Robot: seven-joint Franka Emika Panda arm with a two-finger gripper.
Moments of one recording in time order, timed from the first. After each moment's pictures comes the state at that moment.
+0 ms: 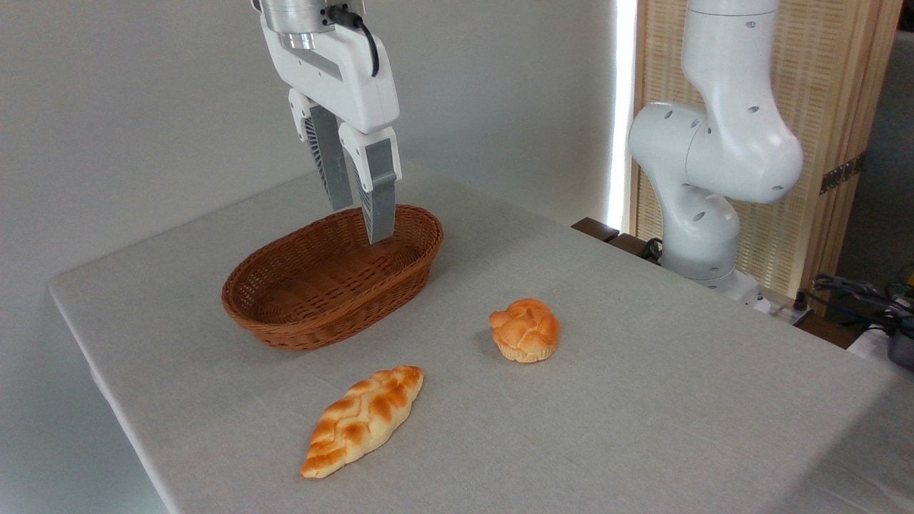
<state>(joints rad) -0.01 -0.08 -0.11 -1.66 -0.06 1.60 0.75</state>
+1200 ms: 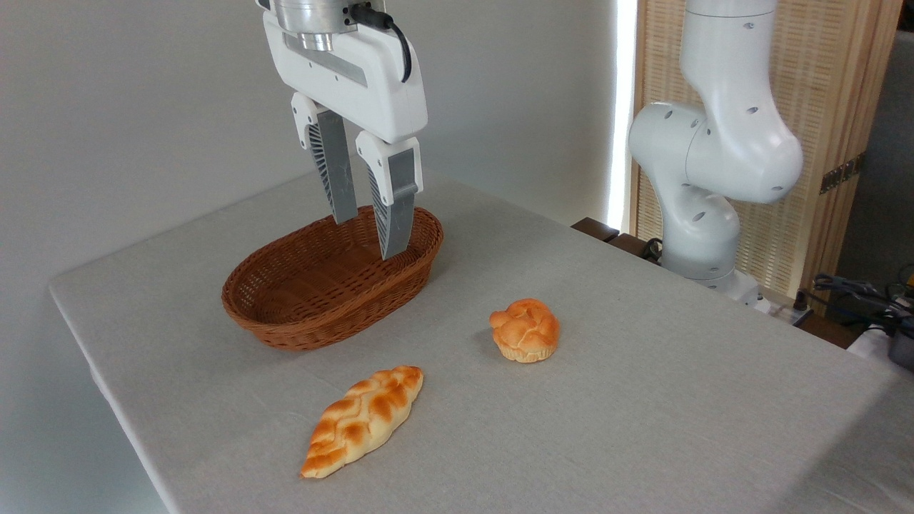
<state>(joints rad) -0.02 -0.05 -0.01 -1.61 -0.08 1.59 0.78</state>
